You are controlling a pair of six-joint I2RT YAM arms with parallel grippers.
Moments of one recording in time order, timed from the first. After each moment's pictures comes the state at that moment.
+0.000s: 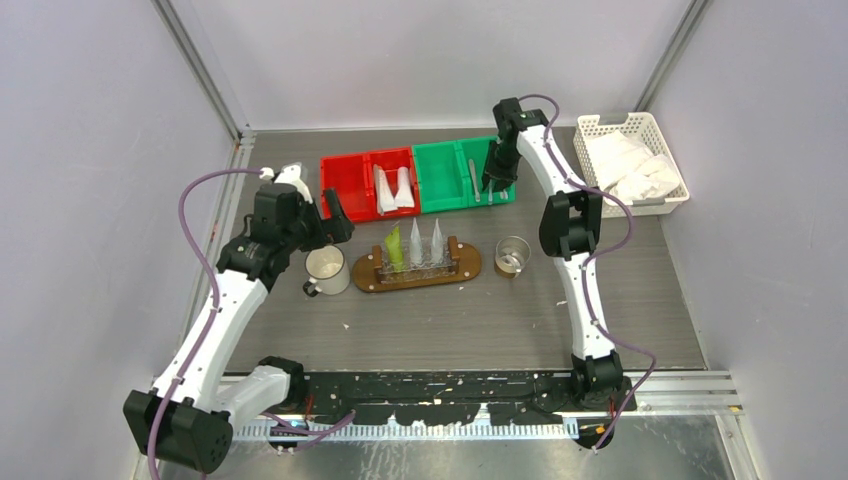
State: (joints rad) left arm -0.24 1.01 0.98 -0.60 0.02 -0.41; right arm 0.24 2.59 2.54 -1.20 -0.09 0.47
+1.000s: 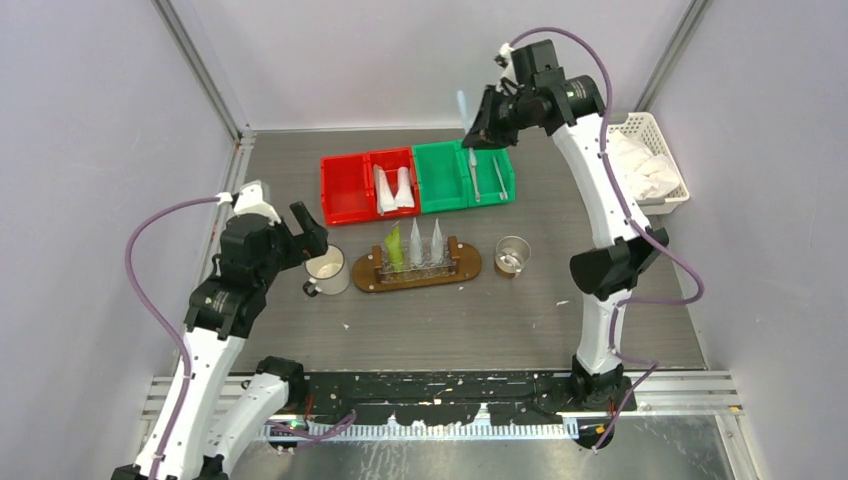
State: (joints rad) left arm -0.24 0.72 0.96 -0.69 -0.15 -0.45; right arm 0.34 2.03 2.44 -1.21 -0.33 0.50
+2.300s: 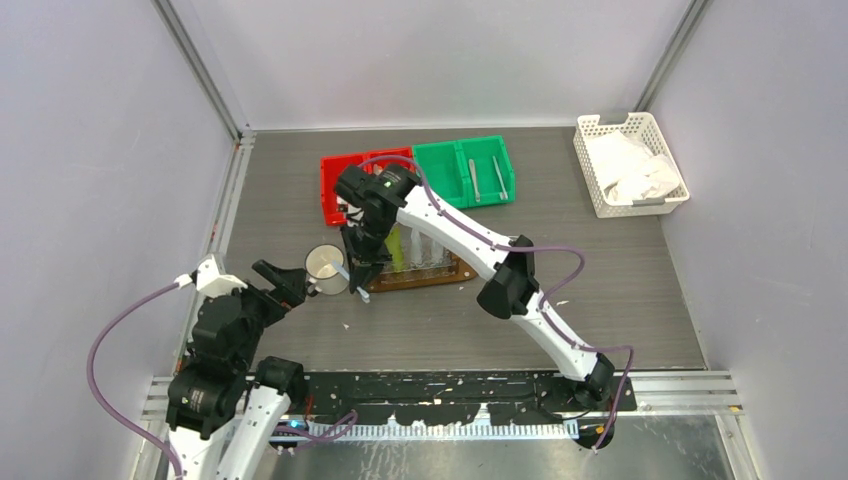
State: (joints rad) left arm -0.24 0.22 0.78 -0.90 -0.24 -0.69; right arm 0.99 2.45 2.68 -1.50 -0.52 0.69
